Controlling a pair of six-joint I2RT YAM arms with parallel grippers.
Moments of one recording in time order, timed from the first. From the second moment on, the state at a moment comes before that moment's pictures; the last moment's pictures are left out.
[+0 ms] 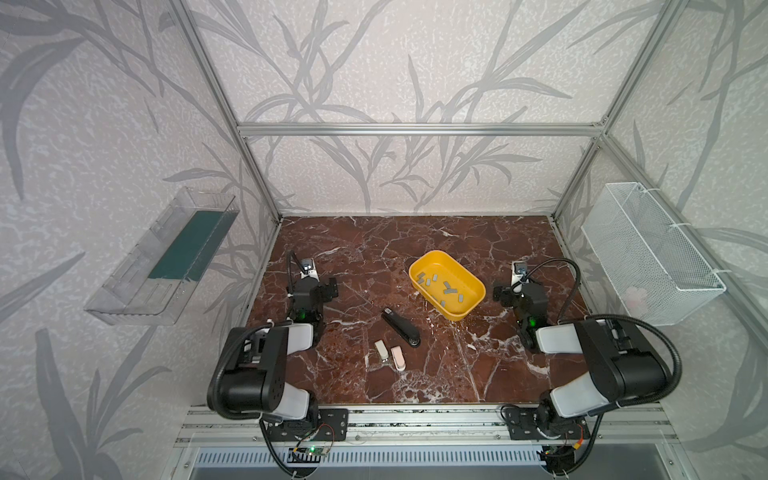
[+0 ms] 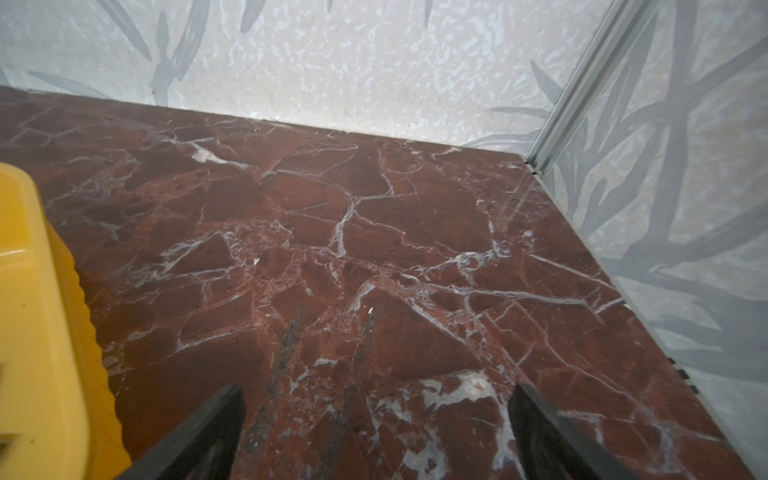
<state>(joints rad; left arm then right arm) 0.01 1.41 0.42 0.65 -0.24 -0.03 0.14 1.48 0.33 0.86 0.24 -0.05</state>
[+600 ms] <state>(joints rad) 0.01 0.93 0.81 -0.05 0.11 -0.62 0.11 0.66 0.70 -0.15 0.24 0.53</state>
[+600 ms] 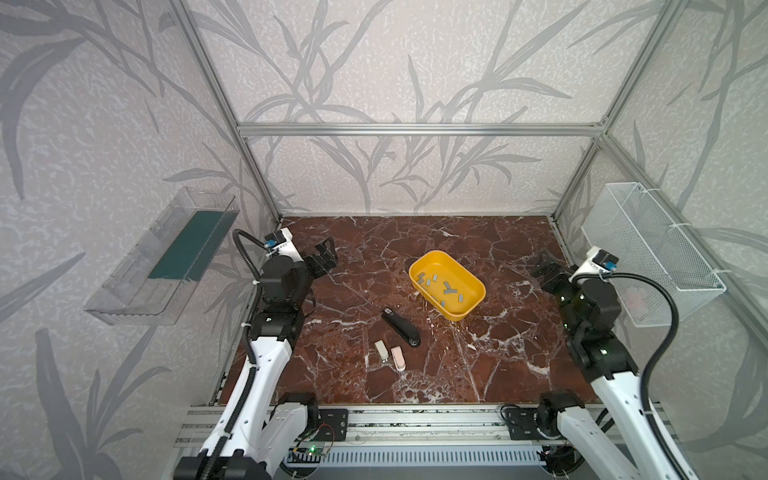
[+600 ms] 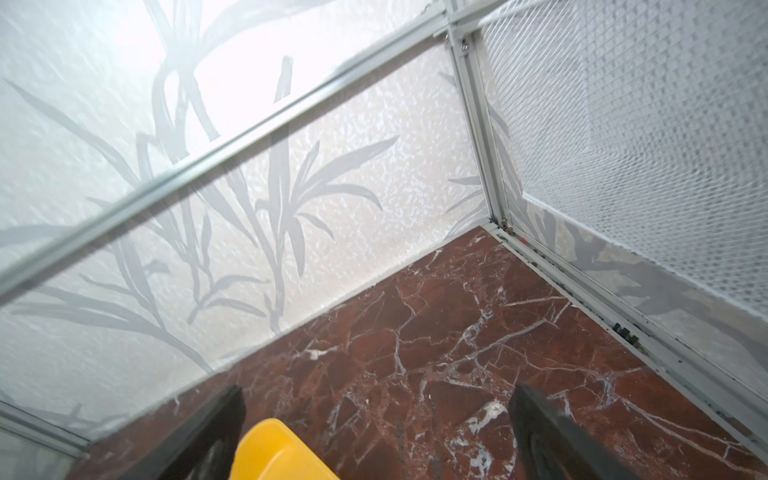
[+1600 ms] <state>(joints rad) -0.20 1.46 1.43 -0.47 0.43 0.45 0.29 0.86 0.54 -0.08 0.11 0.53</state>
